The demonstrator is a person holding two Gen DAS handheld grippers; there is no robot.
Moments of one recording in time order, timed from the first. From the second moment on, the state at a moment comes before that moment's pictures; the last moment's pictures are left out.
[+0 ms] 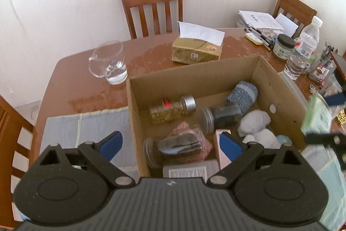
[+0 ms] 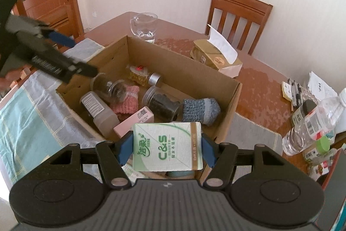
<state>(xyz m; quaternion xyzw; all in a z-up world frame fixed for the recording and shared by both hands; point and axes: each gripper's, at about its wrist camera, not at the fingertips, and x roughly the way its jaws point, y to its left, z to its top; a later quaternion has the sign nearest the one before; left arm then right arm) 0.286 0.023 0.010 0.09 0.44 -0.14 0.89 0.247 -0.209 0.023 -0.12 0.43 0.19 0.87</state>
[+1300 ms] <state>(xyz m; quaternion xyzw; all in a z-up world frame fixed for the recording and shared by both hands) 0.211 0.022 -0.019 0.03 0.47 -0.12 0.87 0.228 -0.201 0.017 -0.12 0.42 0.12 0.89</state>
